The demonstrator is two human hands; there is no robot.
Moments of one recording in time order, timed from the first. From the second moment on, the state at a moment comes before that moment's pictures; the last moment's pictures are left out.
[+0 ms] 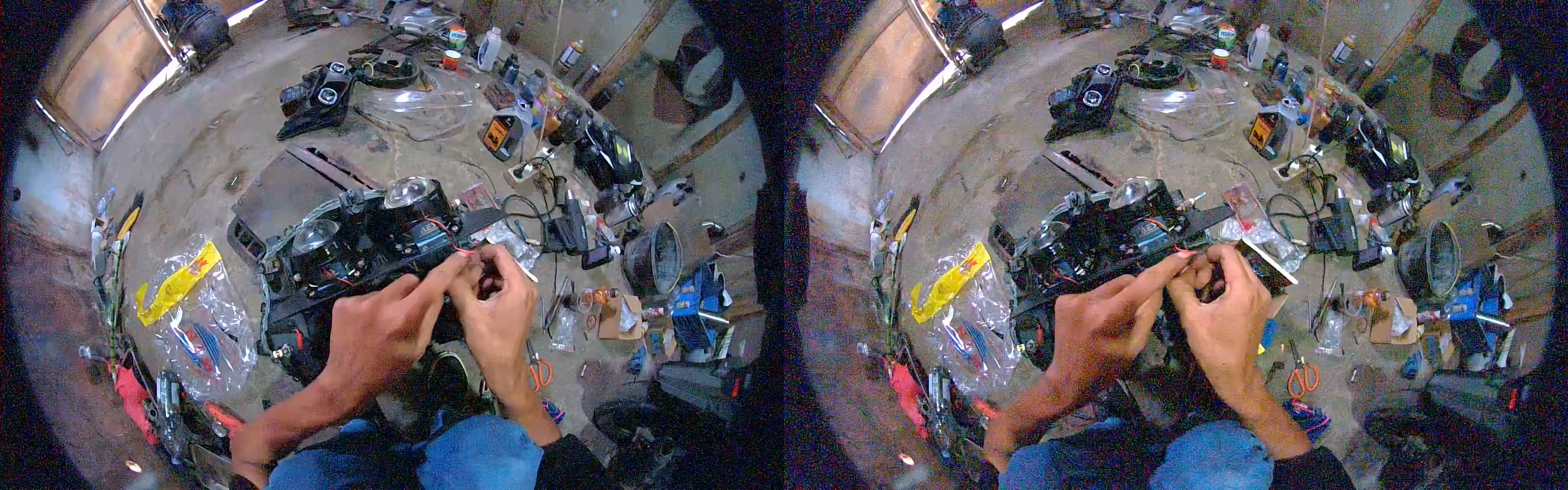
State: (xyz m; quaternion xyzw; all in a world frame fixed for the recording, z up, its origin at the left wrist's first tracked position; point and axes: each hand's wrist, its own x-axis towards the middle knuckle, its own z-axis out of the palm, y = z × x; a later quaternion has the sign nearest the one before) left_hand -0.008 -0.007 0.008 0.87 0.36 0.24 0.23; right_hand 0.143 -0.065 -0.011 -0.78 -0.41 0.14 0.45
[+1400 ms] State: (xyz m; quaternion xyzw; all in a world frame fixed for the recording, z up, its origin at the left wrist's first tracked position) left_hand 0.015 0.031 0.013 0.92 0.28 0.24 0.13; right_hand 0.253 -0.185 -0.043 -0.83 -0.35 0.22 0.37
